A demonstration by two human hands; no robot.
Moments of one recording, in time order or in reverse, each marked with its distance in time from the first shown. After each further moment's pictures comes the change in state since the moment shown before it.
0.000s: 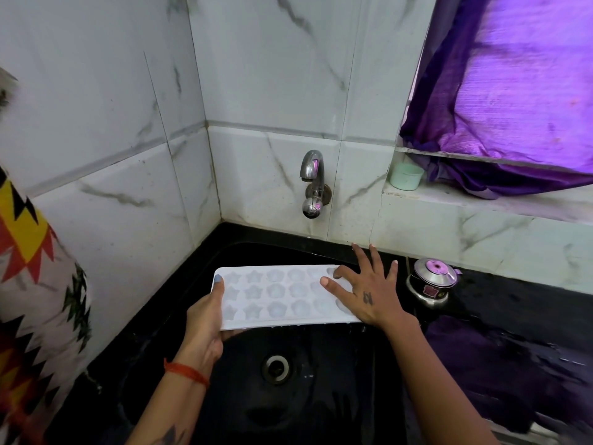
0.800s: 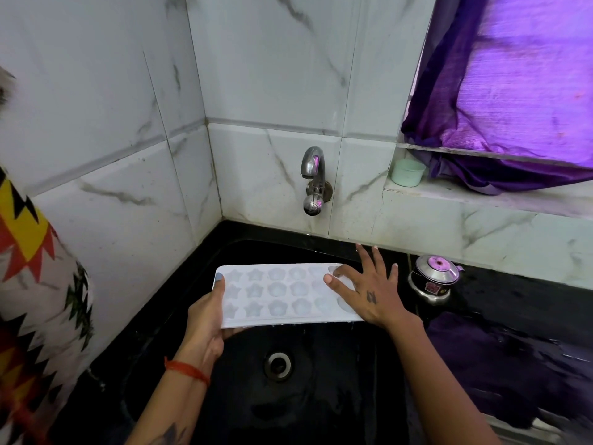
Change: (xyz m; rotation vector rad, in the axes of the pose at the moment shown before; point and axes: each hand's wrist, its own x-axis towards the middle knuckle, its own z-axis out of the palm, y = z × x) left_hand 0.007 -0.004 -0.002 -0.003 -0.011 -0.024; right_hand -0.003 0.002 0.002 0.100 -0.027 0.021
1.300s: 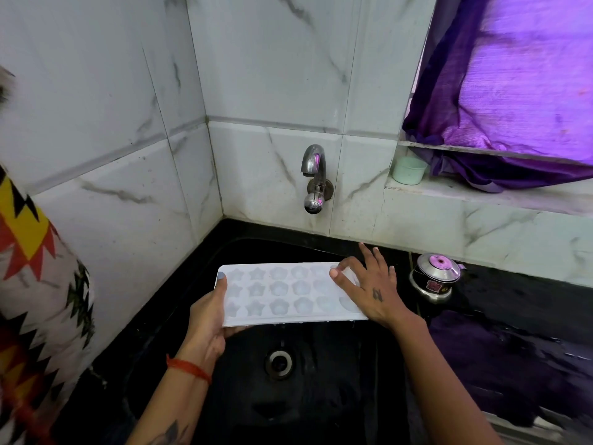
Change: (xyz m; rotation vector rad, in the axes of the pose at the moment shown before) left_hand 0.002 -0.003 0.000 0.004 -0.010 -0.007; right_hand -0.002 0.002 -0.001 0.200 0.006 -0.006
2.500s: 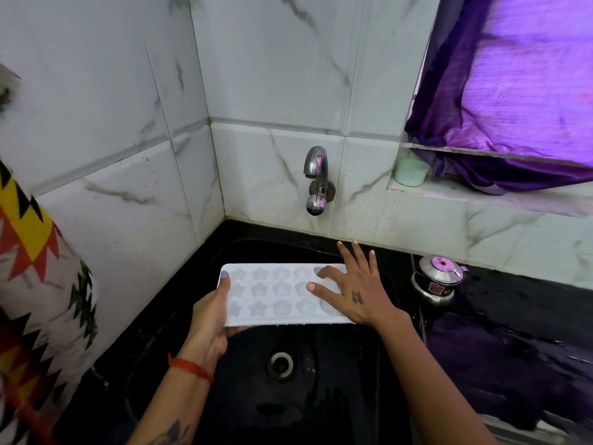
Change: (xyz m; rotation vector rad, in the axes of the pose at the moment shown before) left_hand 0.001 0.002 0.000 0.018 -0.020 -0.017; right_hand 0.004 -0.025 0.010 -0.272 -0.031 -0.163
